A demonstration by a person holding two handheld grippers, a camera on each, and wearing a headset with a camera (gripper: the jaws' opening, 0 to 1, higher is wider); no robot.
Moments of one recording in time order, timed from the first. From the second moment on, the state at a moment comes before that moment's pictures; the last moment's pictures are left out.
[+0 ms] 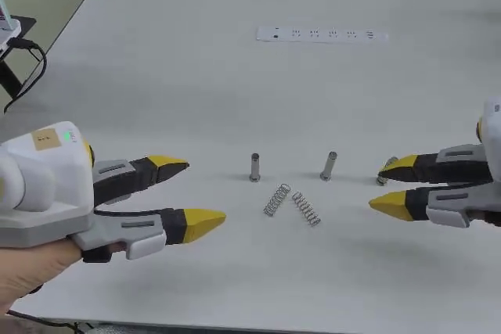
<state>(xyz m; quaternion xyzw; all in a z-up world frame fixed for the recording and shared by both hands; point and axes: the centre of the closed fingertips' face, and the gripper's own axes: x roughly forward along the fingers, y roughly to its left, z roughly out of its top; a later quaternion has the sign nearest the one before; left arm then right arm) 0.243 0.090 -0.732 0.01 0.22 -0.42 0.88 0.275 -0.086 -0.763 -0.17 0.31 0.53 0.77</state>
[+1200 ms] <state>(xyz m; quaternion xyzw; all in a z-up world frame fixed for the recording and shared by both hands) 0.238 0.096 -0.739 0.01 0.23 -0.41 0.88 0.279 -0.027 -0.833 -0.19 0.42 0.47 0.75</state>
